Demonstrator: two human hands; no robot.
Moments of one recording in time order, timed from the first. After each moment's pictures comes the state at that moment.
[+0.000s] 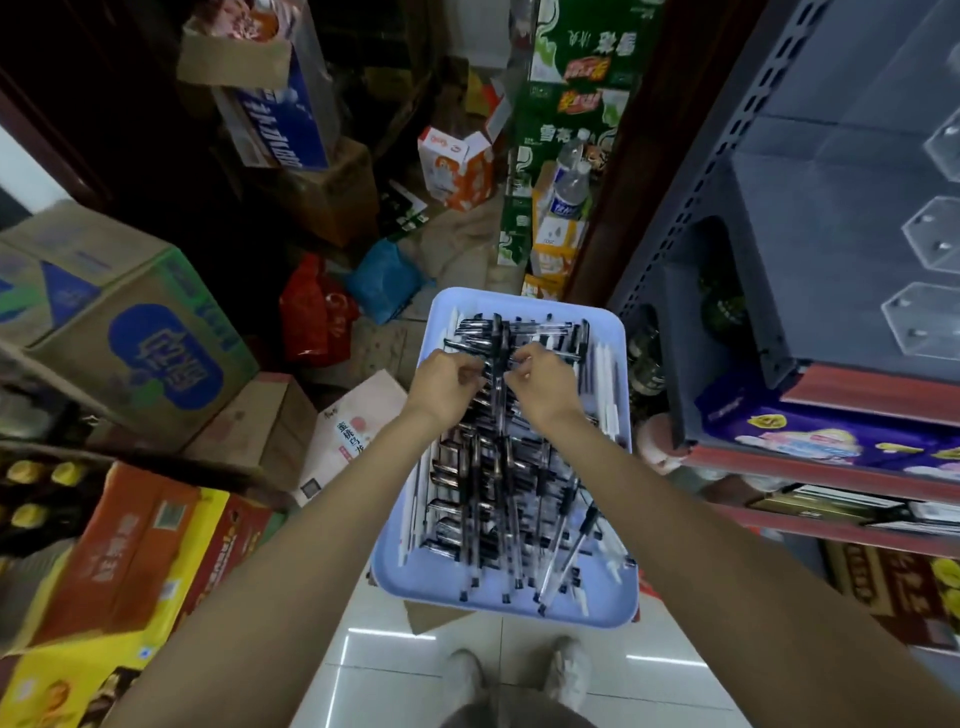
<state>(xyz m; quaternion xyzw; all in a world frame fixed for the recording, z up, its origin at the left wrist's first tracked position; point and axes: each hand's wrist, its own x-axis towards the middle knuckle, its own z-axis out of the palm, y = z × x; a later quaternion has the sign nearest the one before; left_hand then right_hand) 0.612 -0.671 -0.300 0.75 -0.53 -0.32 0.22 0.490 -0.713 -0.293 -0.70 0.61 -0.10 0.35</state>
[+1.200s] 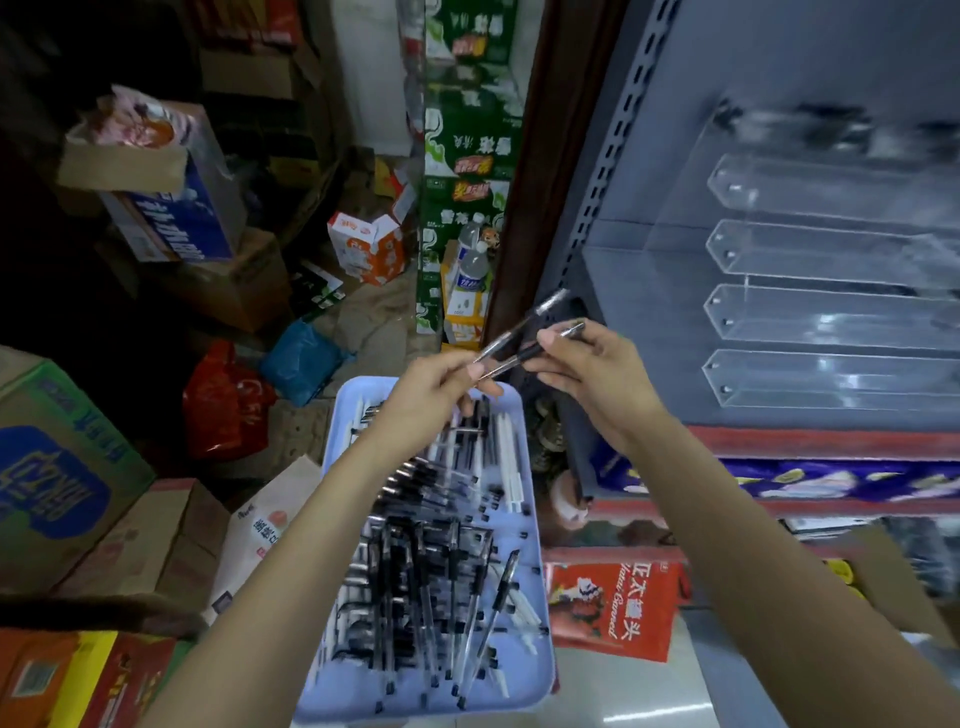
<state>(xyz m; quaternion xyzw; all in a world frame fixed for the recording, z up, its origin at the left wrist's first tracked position) 0.552 -0.706 -0.186 0.53 -0.58 -0.46 0.42 0.379 -0.743 -0.154 -0.49 0.49 -0.42 0.58</state>
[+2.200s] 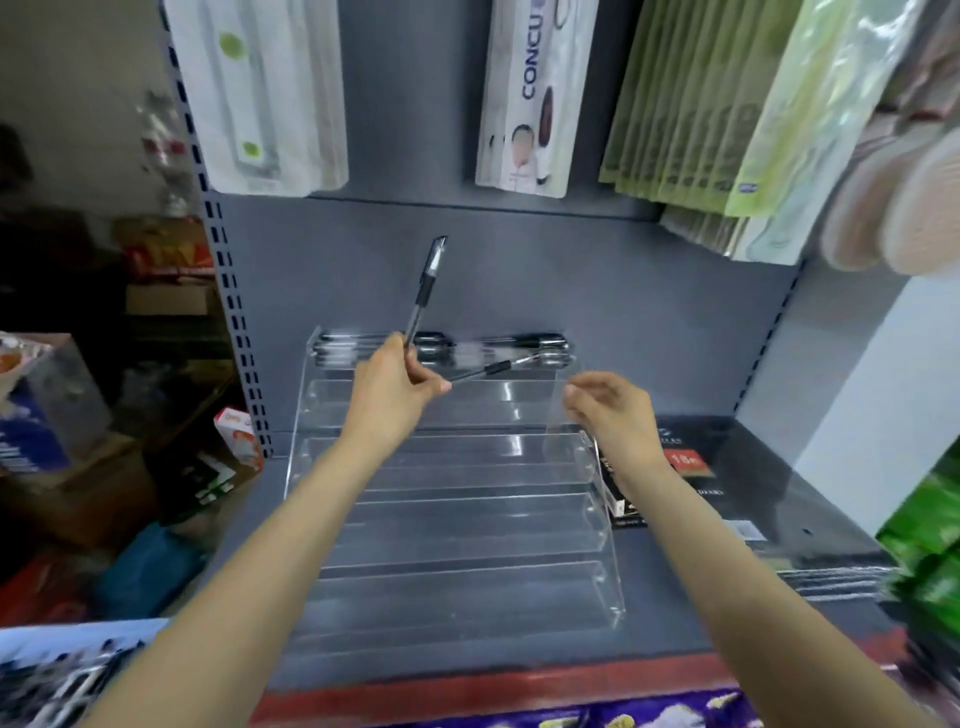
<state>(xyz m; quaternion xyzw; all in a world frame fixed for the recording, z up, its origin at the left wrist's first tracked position) 0.182 -0.897 -0.030 0.62 -0.59 -0.15 0.49 -0.036 -0.915 -0.050 -0.55 0.52 -0.55 0.36</state>
